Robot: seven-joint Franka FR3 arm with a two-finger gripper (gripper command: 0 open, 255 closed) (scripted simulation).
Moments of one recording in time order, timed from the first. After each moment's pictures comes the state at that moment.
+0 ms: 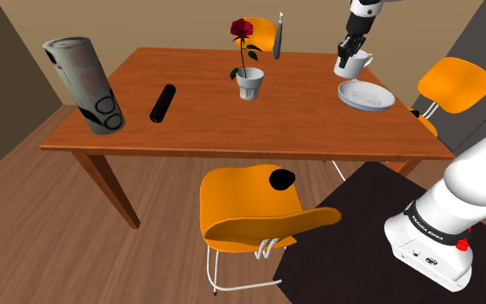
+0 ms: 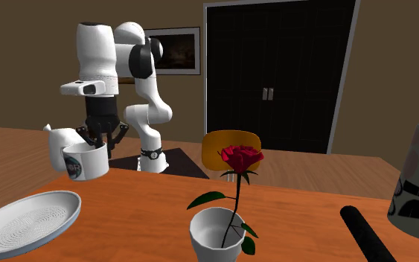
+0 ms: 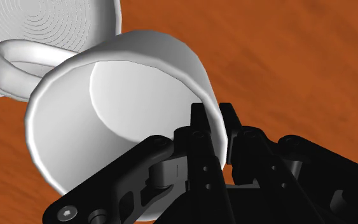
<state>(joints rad) -0.26 -0.13 -0.13 -2.07 -0.06 2.02 -0.32</state>
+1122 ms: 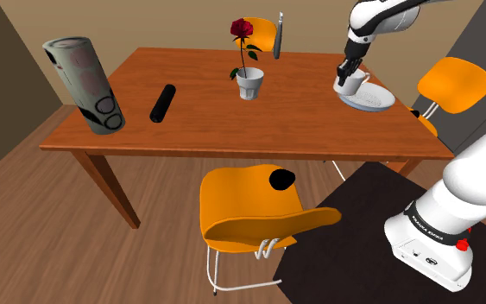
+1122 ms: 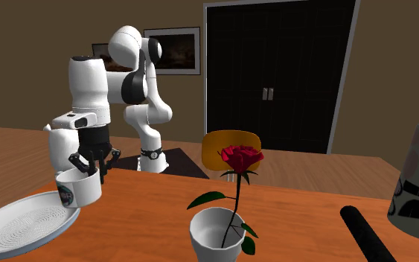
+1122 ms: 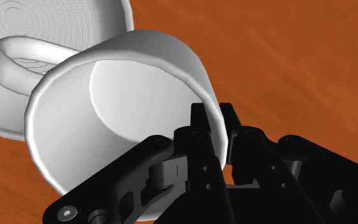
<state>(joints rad) -0.28 -0.05 -0.17 -2.19 -0.05 2.22 -0.38</state>
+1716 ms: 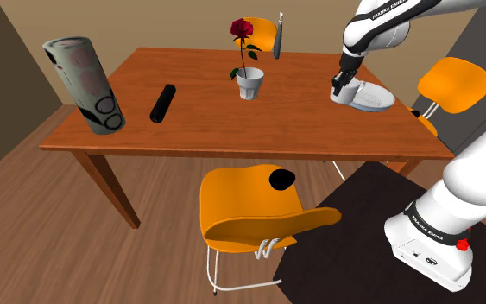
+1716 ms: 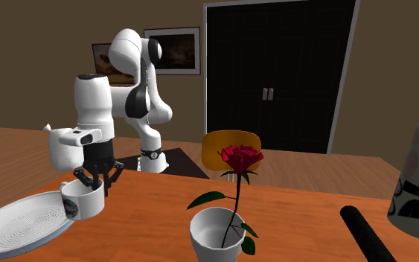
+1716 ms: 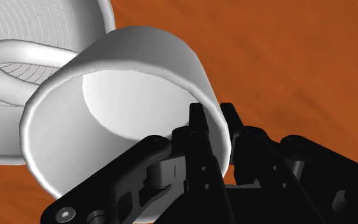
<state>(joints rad) -0.28 0.01 -0.17 -2.25 -0.04 2.35 -0.39</state>
